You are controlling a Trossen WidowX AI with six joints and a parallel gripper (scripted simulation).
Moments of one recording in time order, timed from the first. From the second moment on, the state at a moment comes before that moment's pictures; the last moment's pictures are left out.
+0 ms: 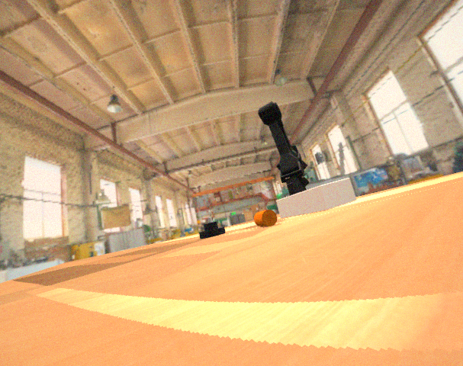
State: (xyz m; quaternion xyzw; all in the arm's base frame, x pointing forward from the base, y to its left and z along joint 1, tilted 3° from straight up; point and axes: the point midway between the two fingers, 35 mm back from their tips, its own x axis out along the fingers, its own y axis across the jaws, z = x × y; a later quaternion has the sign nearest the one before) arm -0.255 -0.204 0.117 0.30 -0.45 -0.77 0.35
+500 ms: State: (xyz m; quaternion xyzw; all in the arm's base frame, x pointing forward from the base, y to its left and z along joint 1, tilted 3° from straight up) arm -0.153 -0.318 0.097 0.39 -0.23 -0.73 0.51
